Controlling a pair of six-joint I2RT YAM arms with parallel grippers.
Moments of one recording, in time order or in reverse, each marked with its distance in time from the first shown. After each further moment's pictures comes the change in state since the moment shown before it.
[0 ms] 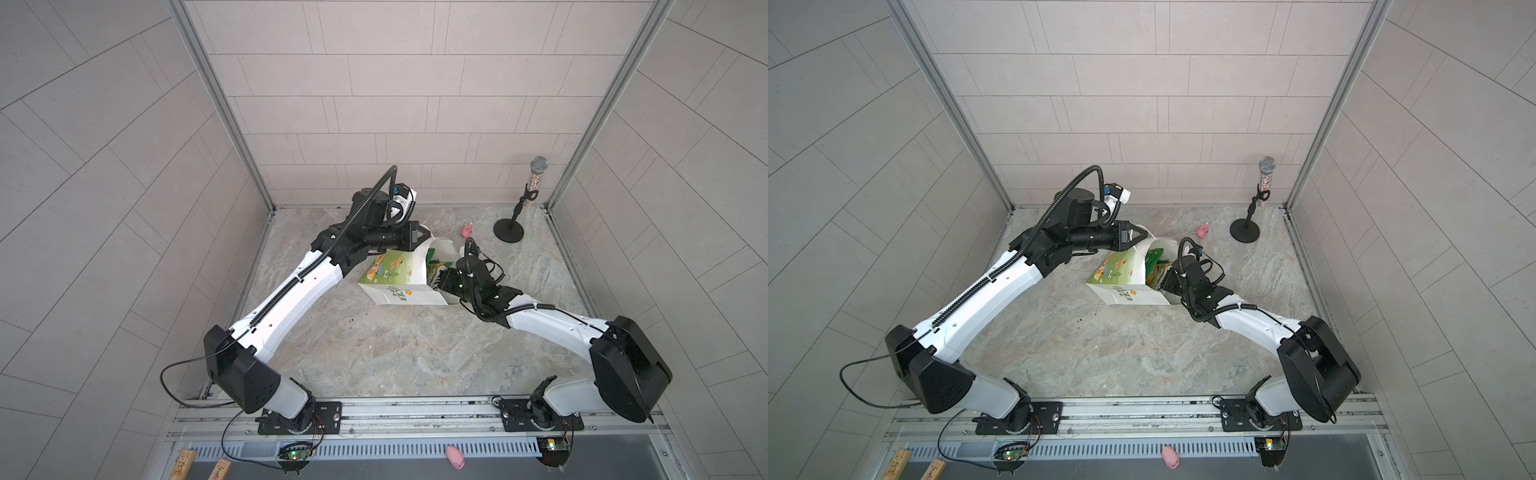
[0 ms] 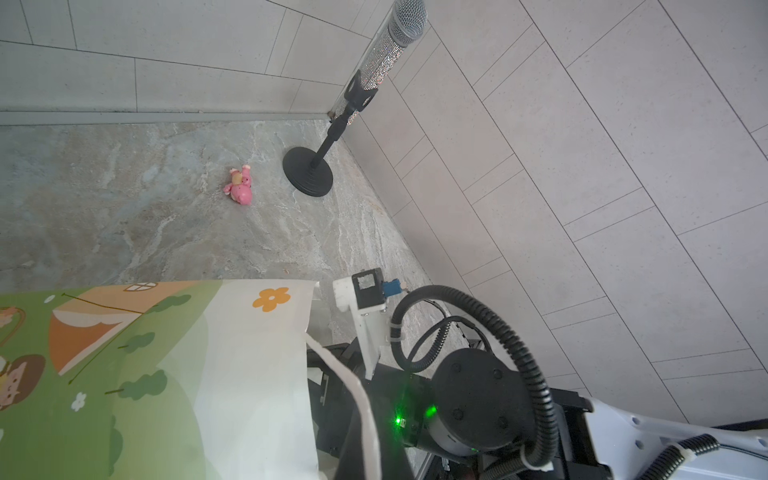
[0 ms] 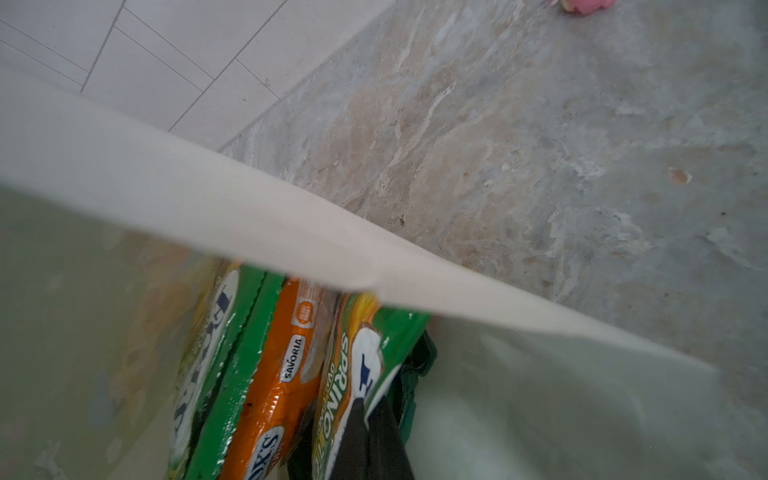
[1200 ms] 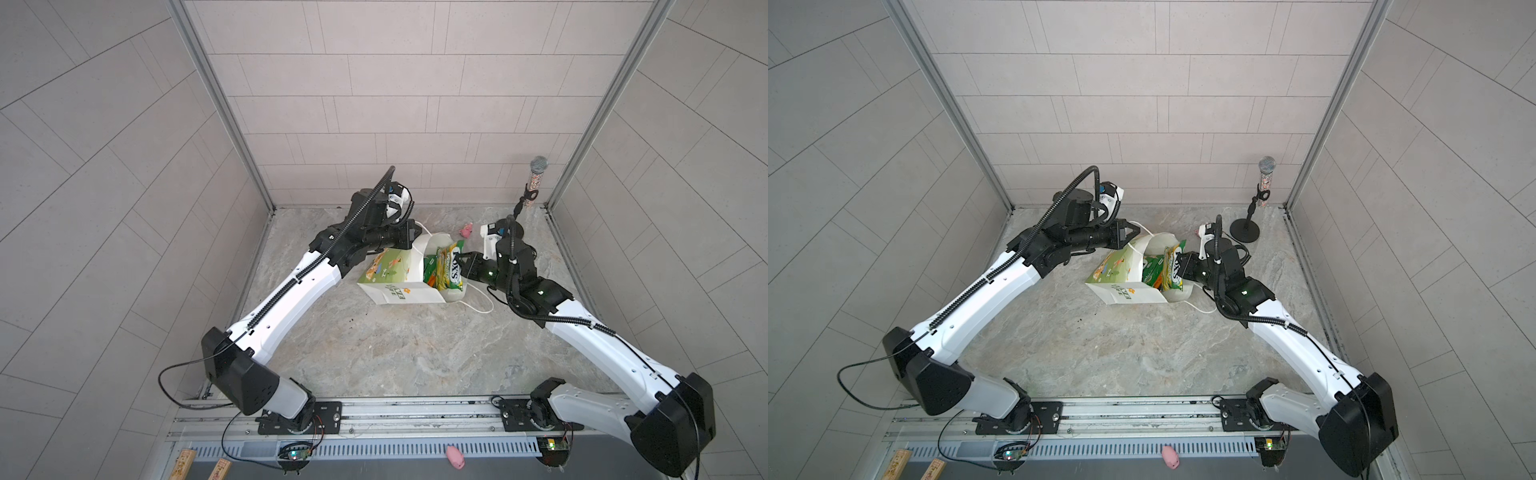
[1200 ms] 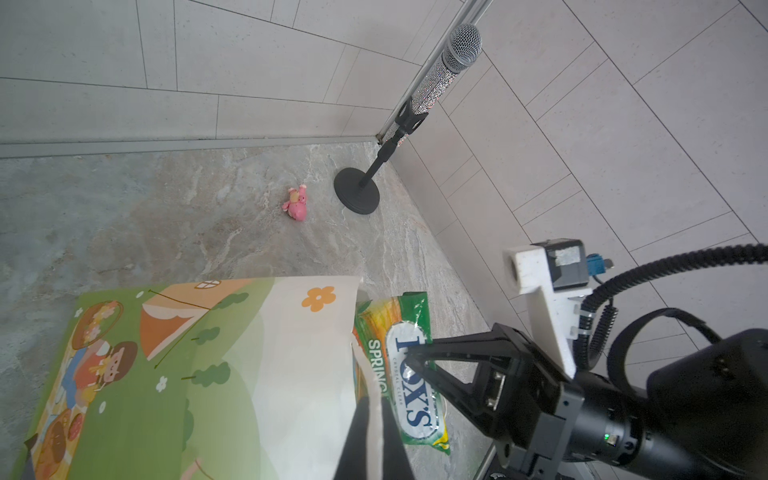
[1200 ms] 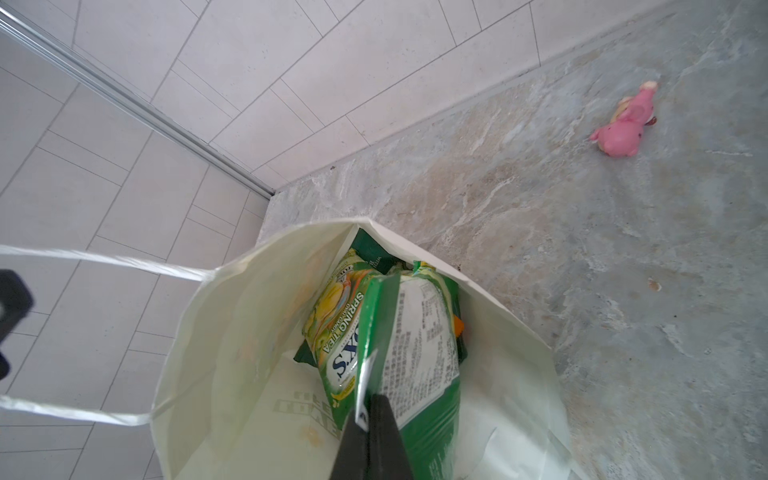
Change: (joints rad) left arm 0.000 -0.014 -0.002 -0.027 -0.148 0.029; right arm -0.133 -0.286 0.143 -0.267 -0.228 -0.167
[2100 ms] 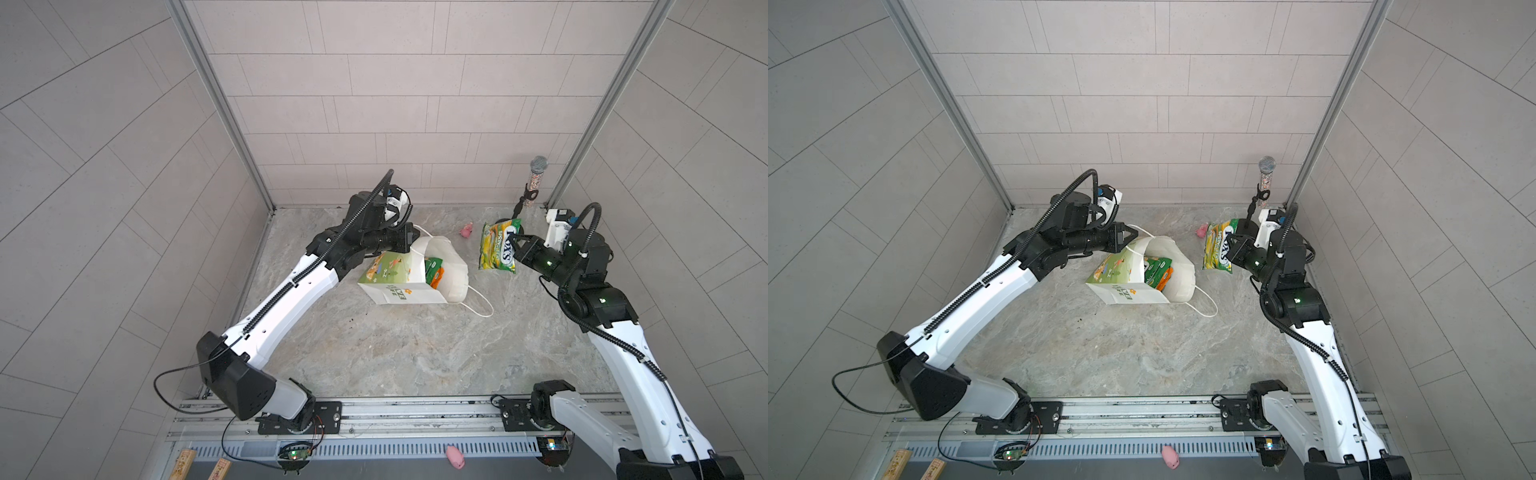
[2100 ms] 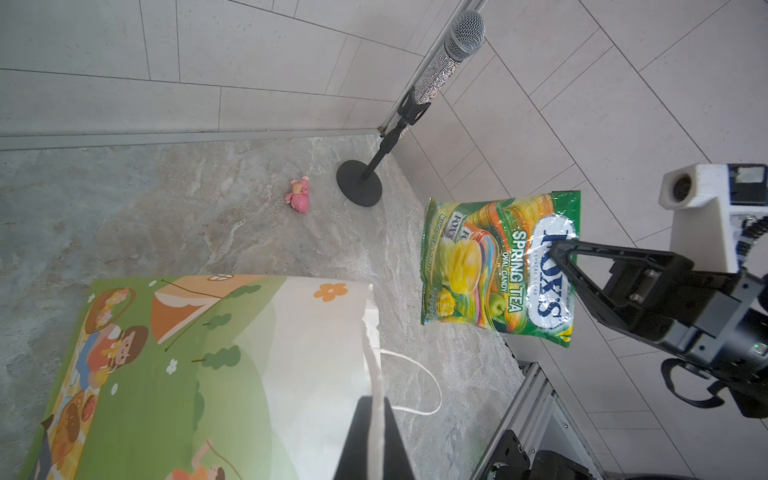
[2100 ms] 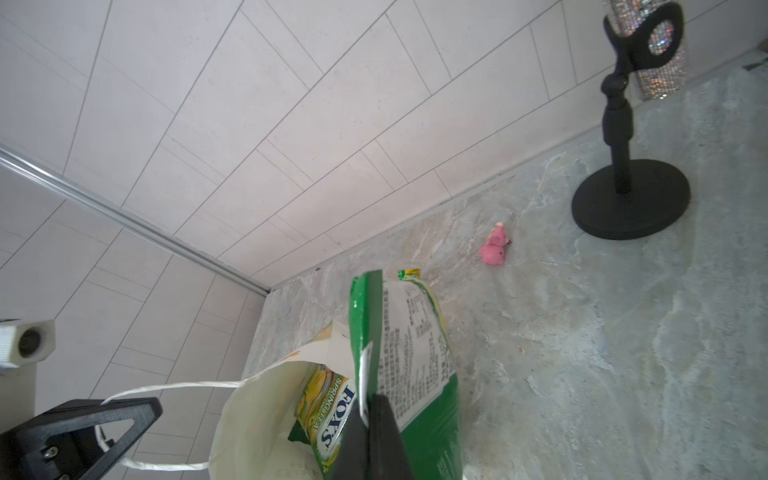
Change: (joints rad) left arm 0.000 -0.029 -0.026 -0.014 -0.002 0.008; right arm -0.424 -0.182 0.092 -0.175 -0.171 -0.064
